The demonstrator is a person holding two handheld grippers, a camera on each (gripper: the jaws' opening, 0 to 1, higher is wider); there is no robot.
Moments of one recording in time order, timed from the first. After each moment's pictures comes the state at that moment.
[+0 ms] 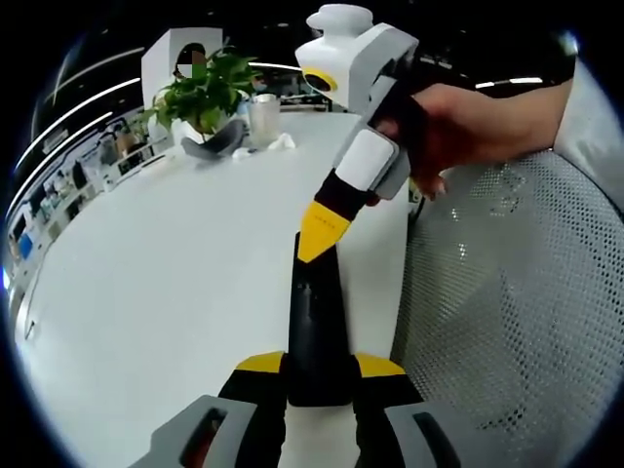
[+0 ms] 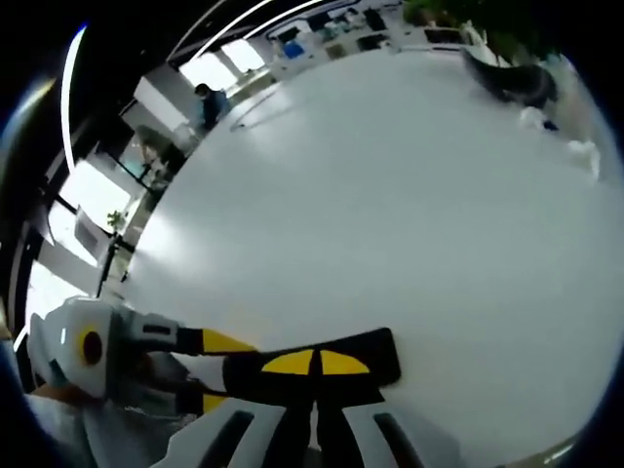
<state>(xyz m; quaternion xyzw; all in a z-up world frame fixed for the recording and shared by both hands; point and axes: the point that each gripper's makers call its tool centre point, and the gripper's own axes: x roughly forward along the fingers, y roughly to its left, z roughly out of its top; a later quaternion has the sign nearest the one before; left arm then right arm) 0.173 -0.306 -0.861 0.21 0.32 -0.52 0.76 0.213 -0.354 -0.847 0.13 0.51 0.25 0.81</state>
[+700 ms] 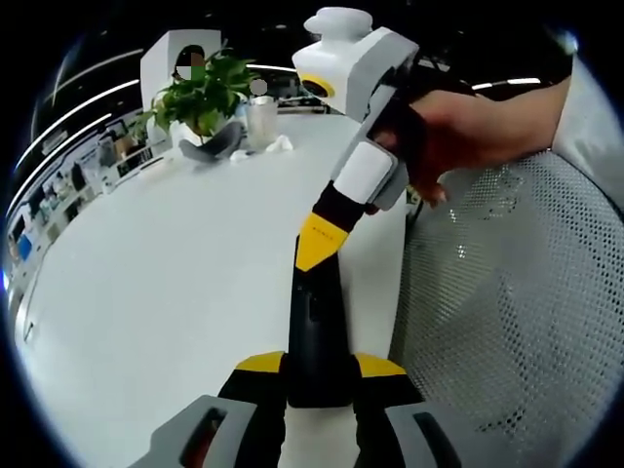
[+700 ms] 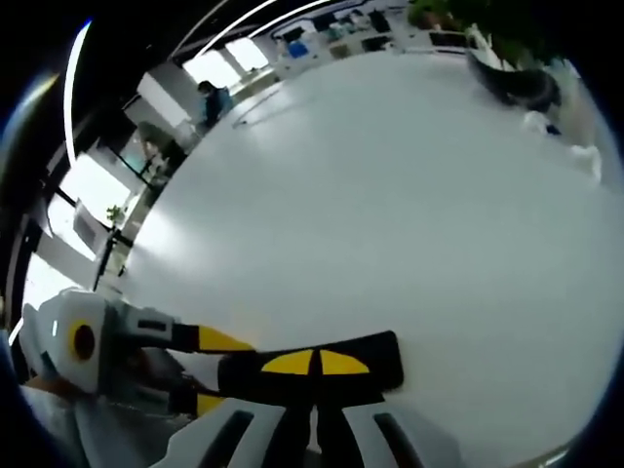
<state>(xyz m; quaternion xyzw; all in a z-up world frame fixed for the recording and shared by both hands) 0.171 -0.309 -0.861 0.21 0.32 -0.53 0.76 0.210 -0.354 -0.853 0.11 0.51 0.25 0.82</state>
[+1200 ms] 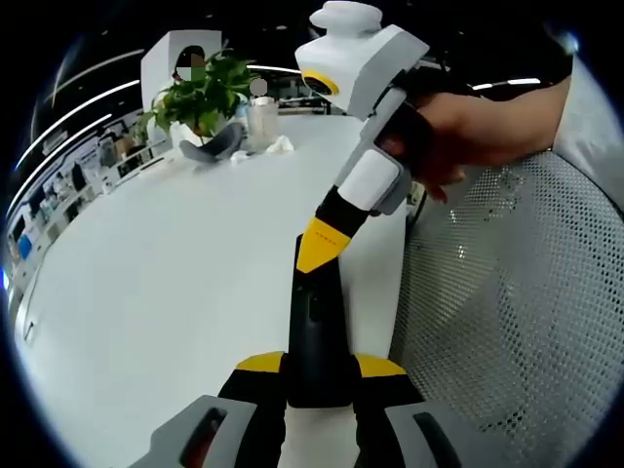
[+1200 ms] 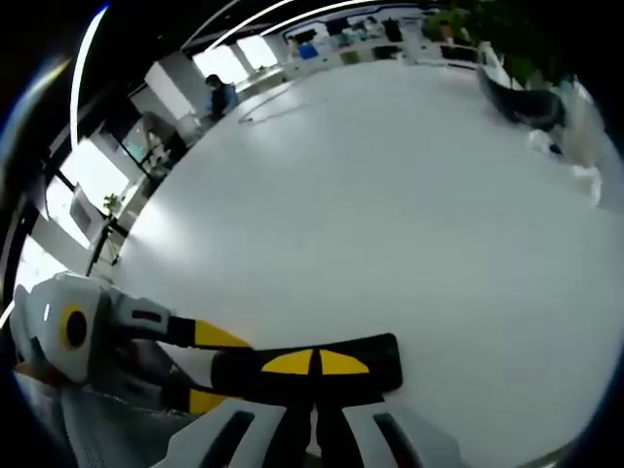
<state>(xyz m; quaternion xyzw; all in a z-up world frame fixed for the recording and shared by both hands) 0.172 -0.309 -0.861 0.21 0.32 -0.53 0.76 0.211 -0.353 -0.853 0.08 0.50 0.25 0.82</state>
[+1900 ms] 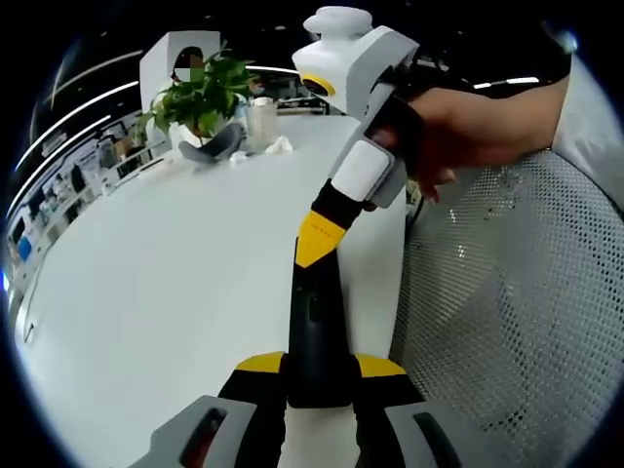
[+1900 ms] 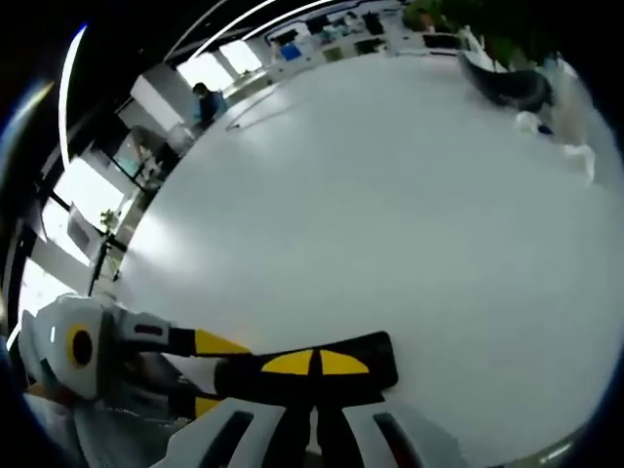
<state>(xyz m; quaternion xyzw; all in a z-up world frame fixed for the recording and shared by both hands) 0.173 -0.309 -0.861 0.21 0.31 -0.53 0.76 0.214 -0.358 -0.852 0.12 0.51 0.23 0.82</state>
